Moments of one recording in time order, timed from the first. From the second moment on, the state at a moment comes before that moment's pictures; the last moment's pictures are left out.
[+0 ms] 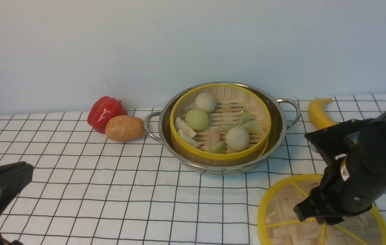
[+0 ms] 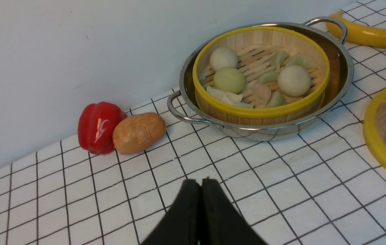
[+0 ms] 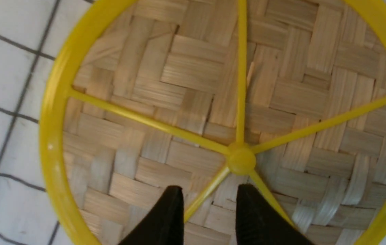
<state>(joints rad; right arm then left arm) 0.53 1.57 -0.94 -0.11 0.92 0.38 -0.34 0.51 -0.65 -0.02 0.65 0.21</state>
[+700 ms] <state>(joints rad) 0.53 1.66 -0.94 -0.18 0.87 0.44 -0.34 0.50 -0.62 -0.02 0.63 0.21</state>
